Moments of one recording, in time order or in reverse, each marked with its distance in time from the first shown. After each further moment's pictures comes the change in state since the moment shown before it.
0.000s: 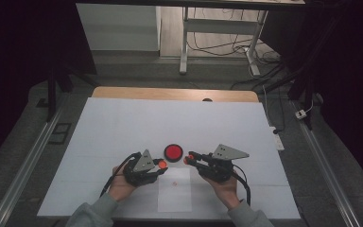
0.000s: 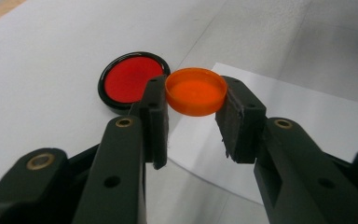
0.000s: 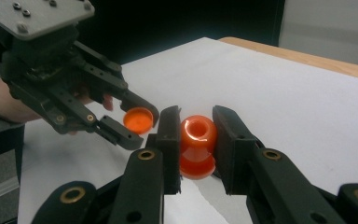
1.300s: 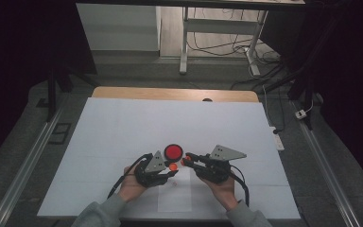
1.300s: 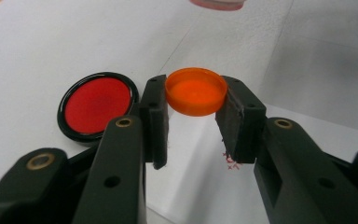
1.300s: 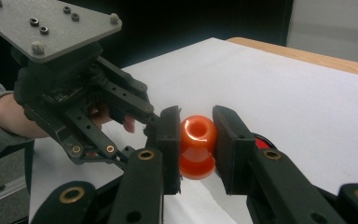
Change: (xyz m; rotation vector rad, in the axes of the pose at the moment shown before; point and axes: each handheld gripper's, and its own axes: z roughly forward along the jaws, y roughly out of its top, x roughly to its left) left arm -0.013 0.013 0.021 -0.009 -0.056 0.024; right arm 0.006 0.000 0.006 0.005 0.031 0.004
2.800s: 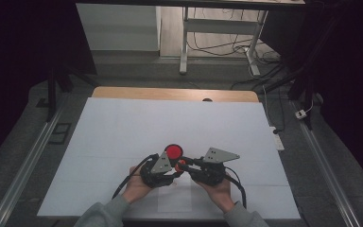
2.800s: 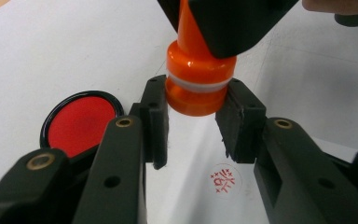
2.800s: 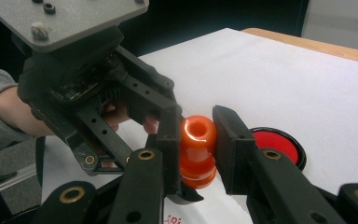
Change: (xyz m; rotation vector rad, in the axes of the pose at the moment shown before) left arm -0.007 0.010 0.008 -0.015 -0.015 0.019; right arm 0.009 -0.004 0.011 0.036 0.038 -0.015
